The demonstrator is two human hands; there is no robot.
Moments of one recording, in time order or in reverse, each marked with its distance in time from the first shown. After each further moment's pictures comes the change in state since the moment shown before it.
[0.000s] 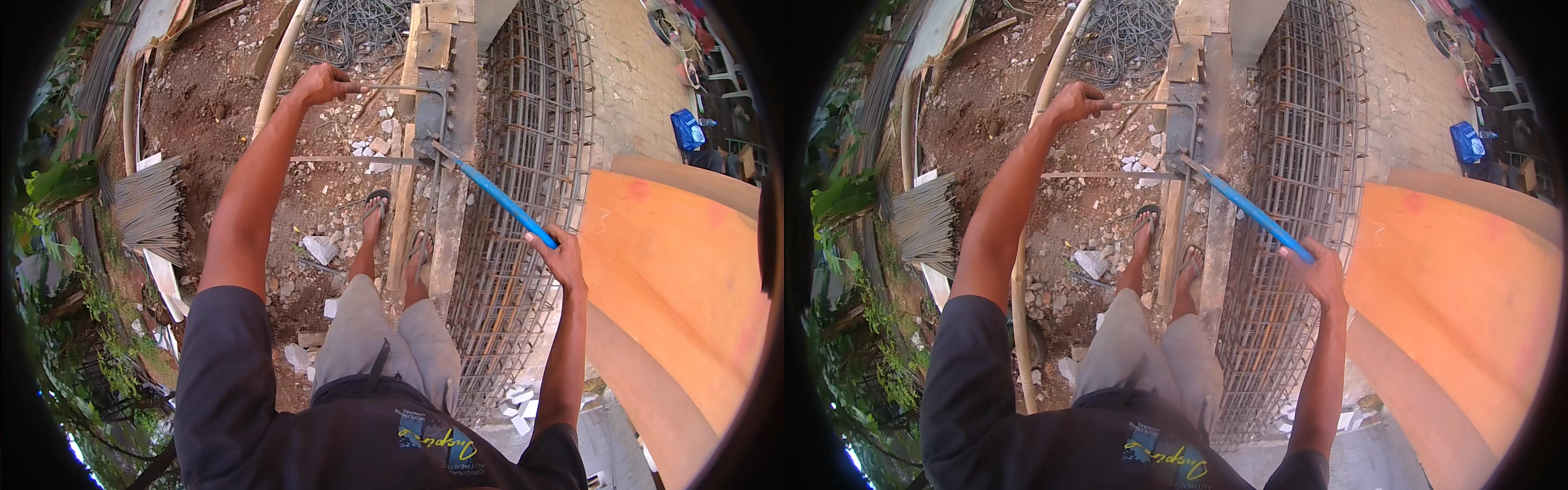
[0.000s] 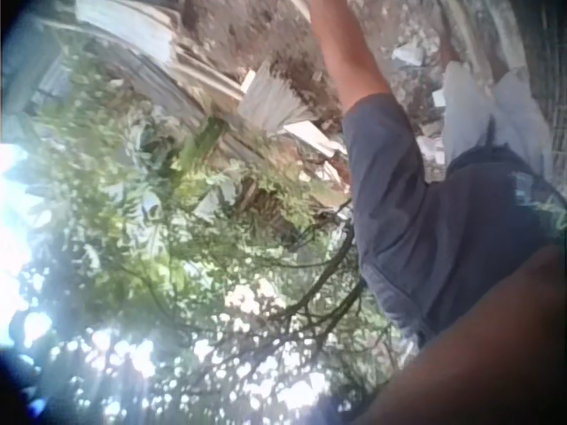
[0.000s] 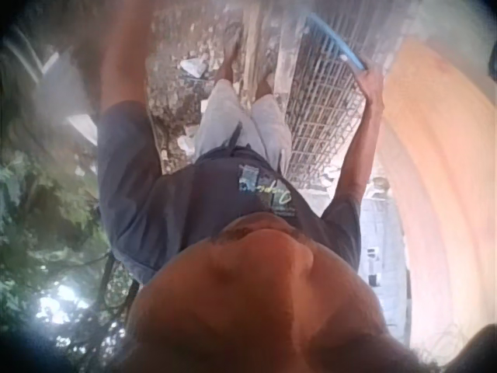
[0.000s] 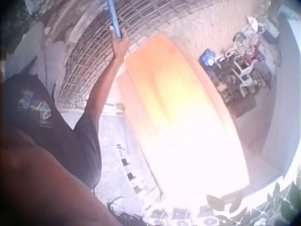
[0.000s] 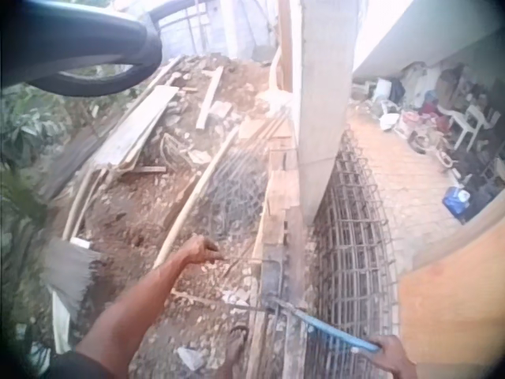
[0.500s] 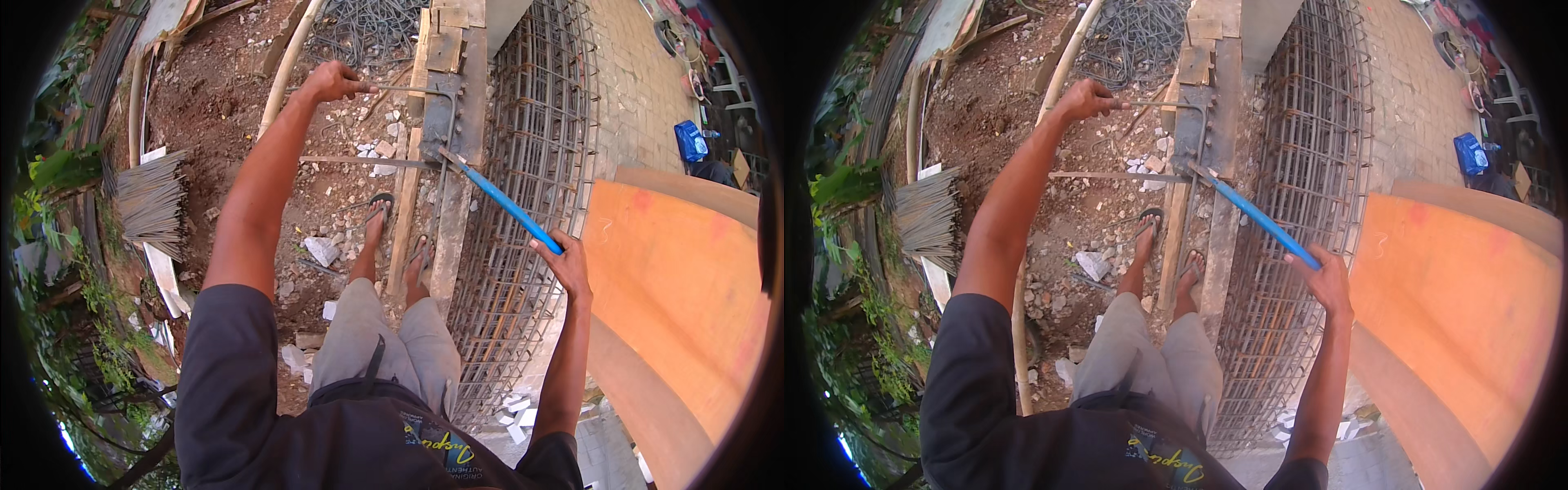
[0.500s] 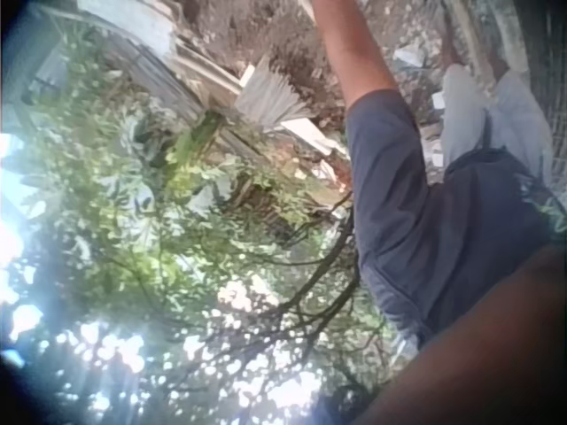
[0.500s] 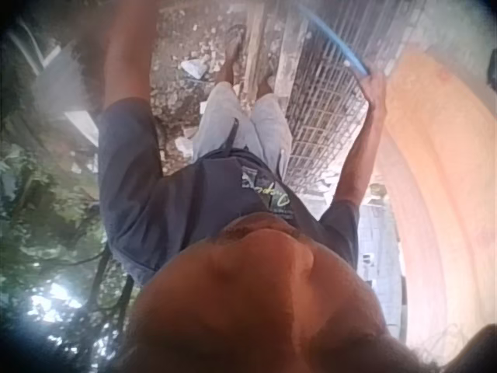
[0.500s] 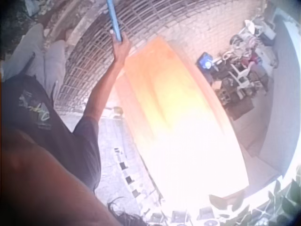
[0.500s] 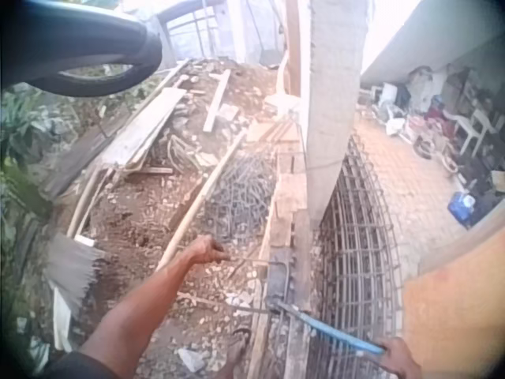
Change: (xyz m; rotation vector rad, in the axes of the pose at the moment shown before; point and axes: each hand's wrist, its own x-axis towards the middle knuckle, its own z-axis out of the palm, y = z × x) left_hand -0.002 -0.004 0.000 -0.039 0.042 -0.017; right_hand -0.002 -0.015 -0.008 0.002 -0.031 0.033
